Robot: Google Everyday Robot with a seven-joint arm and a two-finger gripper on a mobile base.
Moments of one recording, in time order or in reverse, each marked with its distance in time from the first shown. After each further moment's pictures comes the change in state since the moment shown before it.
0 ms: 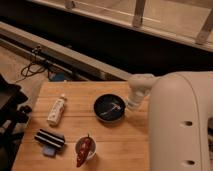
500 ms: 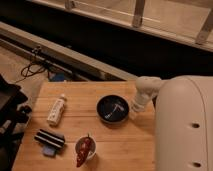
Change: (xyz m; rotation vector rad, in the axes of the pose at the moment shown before) arm 0.035 -0.016 0.003 -0.011 -0.024 0.046
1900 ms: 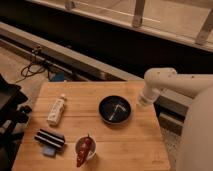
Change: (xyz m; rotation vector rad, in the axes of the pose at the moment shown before) arm 0.023 -0.003 -0.093 0.154 -0.096 0.039
